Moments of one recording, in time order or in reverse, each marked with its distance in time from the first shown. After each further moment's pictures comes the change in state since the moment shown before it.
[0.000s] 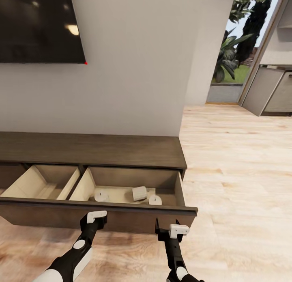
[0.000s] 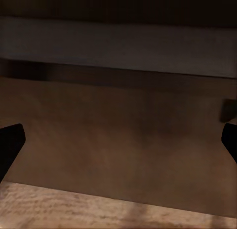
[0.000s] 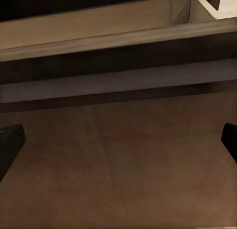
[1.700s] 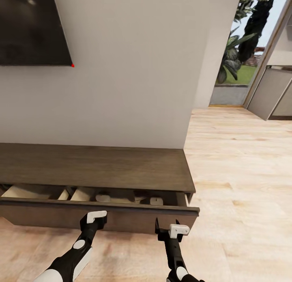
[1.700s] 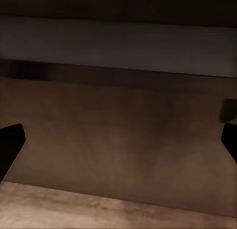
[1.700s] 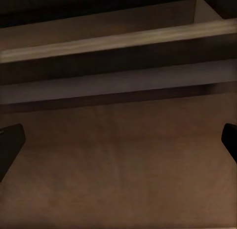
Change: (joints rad) left arm 0.000 0.001 -0.001 0.000 0.000 0.001 0.000; right arm 0.000 0.000 0.000 -0.001 0.000 0.000 0.000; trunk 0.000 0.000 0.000
